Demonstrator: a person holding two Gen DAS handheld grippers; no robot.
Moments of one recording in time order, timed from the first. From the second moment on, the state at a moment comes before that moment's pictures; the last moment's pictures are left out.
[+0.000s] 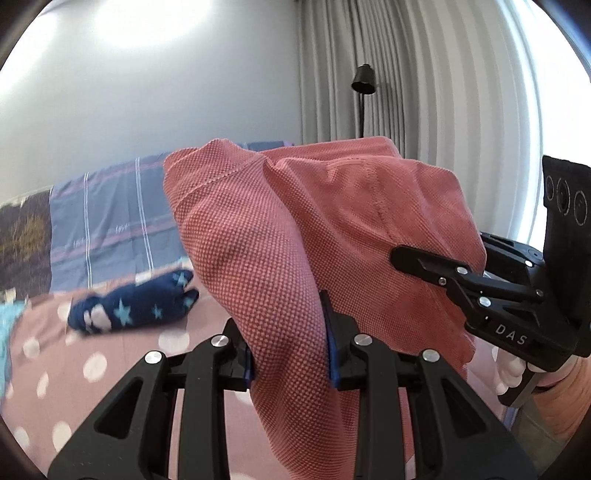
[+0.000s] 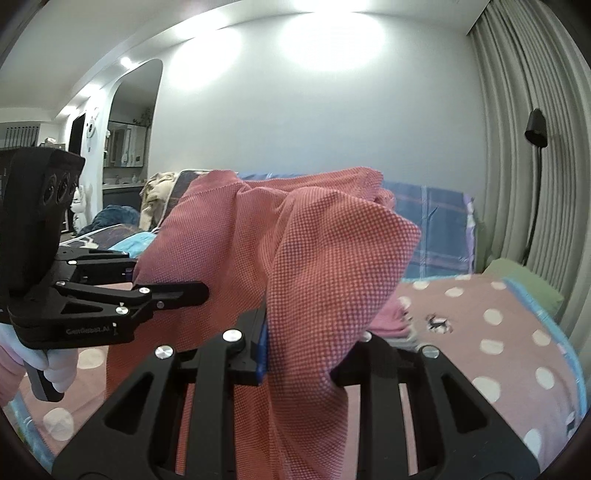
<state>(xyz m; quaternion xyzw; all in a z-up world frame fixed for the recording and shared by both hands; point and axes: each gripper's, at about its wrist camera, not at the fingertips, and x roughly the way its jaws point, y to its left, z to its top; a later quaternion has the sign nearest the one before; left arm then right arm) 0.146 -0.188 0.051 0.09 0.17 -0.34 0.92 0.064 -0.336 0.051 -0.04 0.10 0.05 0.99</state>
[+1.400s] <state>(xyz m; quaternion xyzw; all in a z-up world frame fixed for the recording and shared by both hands) 0.442 -0.346 0.044 0.13 0.19 -0.27 0.94 0.409 -0.474 0.045 -0.04 0.14 -0.08 0.99</state>
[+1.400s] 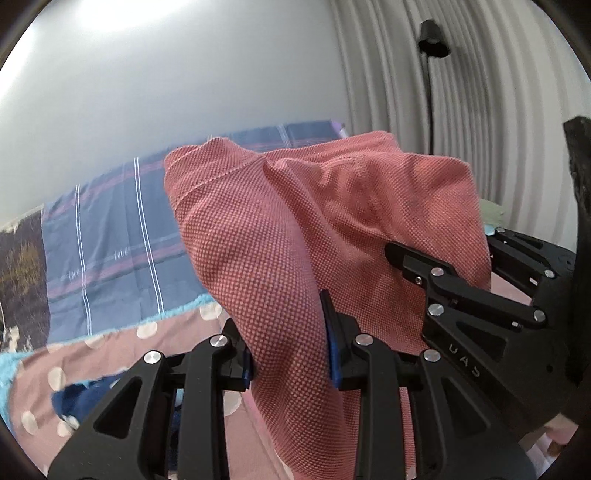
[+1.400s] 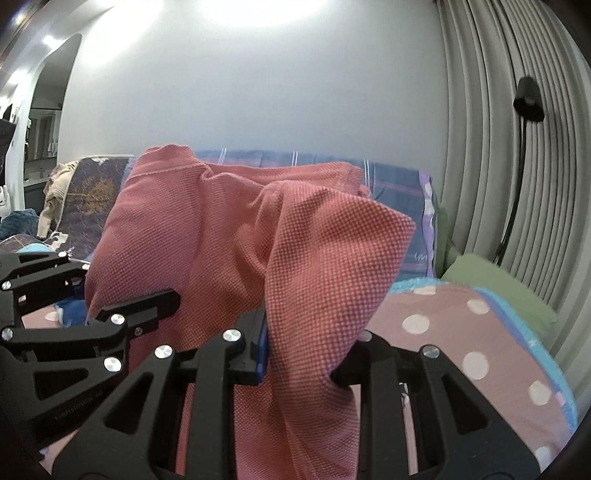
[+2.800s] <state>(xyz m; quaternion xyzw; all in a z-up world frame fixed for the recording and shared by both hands) 0.240 -0.191 -0.022 0.07 0.18 -0.22 0.96 0.160 -0.382 -0.038 0.01 0.20 -0.14 0.97</state>
